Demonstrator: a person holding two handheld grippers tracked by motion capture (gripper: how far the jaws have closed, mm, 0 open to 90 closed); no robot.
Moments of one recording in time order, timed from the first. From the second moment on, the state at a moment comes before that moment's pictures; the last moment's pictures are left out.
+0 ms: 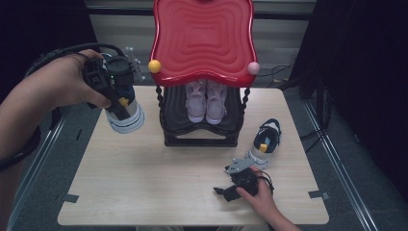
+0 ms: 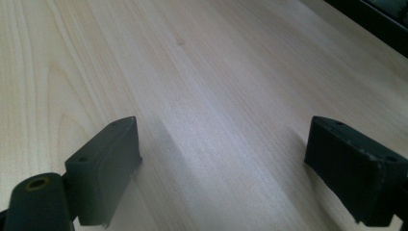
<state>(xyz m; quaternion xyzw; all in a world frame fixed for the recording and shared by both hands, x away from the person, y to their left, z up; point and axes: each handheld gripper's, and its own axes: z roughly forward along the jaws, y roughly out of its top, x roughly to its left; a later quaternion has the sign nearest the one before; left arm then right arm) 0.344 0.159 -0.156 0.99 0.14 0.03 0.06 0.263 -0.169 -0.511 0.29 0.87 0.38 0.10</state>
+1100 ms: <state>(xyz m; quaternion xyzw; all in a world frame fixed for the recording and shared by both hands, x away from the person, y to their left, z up) 0.379 0.116 -0.086 0.99 0.11 0.08 0.08 0.263 -0.169 -0.511 0.29 0.87 0.38 0.10</state>
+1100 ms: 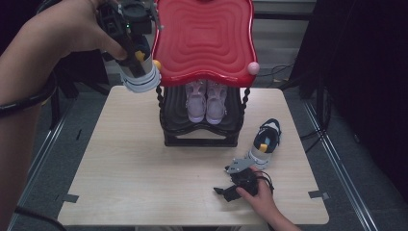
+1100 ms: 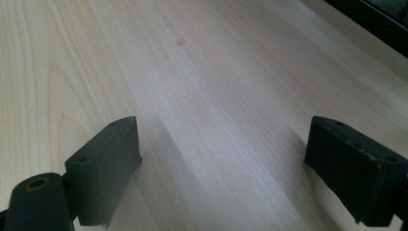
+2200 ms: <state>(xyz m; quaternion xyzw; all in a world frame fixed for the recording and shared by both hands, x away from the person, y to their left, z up) 0.417 0.026 -0.080 0.99 0.03 0.11 0.06 0.263 -0.169 -0.511 0.29 0.87 0.38 0.10</state>
